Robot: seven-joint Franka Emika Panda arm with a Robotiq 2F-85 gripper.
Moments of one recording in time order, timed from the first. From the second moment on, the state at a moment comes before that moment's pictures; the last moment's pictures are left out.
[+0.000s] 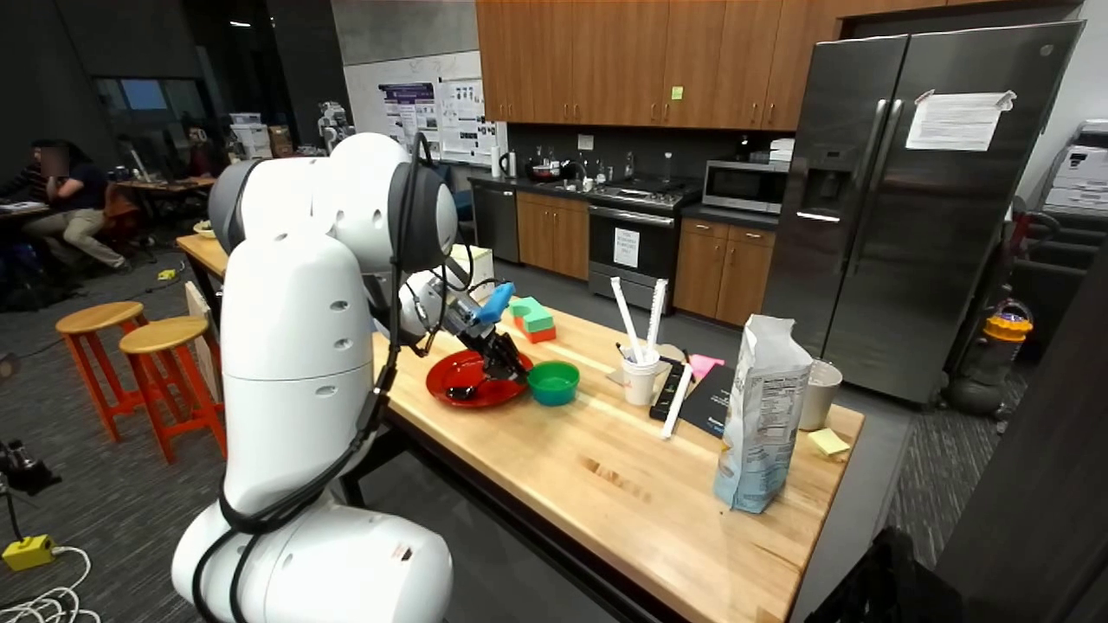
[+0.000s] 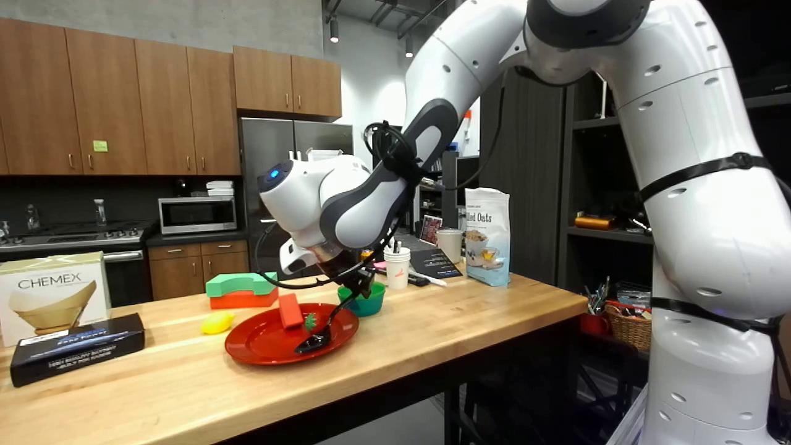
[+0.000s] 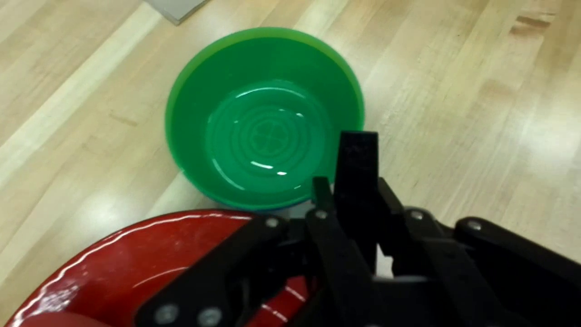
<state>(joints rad) 0.24 0.27 0.25 -2.04 -0.88 2.03 -0.87</state>
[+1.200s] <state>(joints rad) 0.24 0.34 0.24 -1.93 -0.82 1.75 -0.82</state>
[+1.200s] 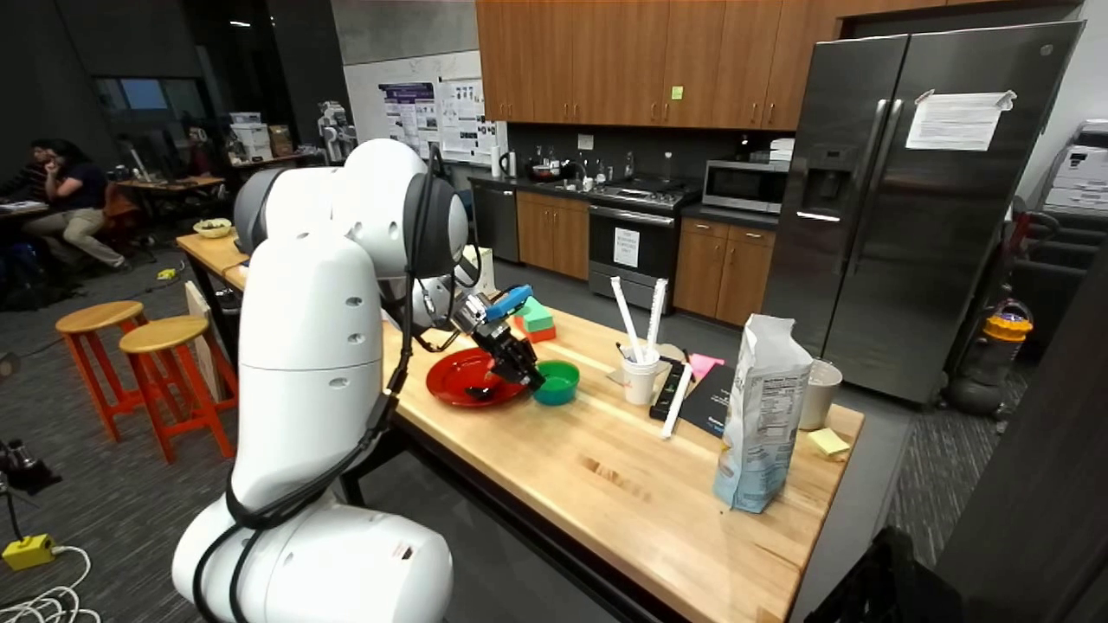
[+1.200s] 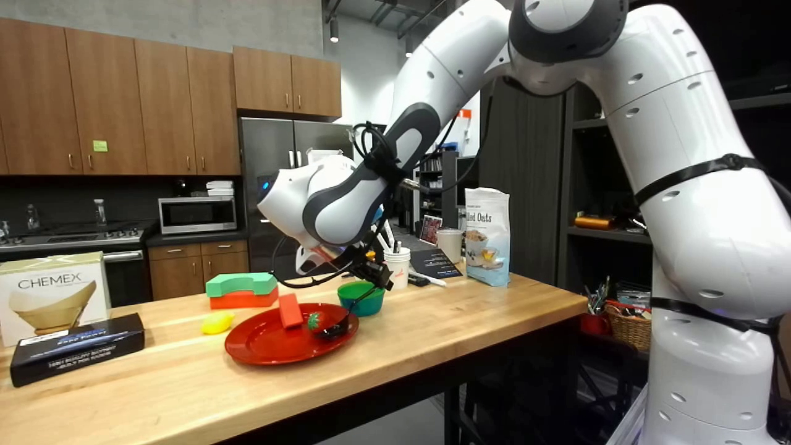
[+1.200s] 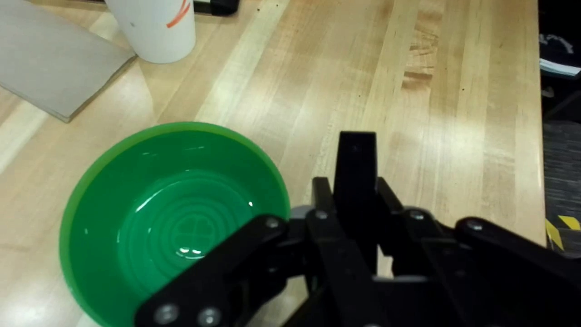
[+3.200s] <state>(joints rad) 0.28 0.46 0.22 -1.83 -1.25 1.88 -0.59</state>
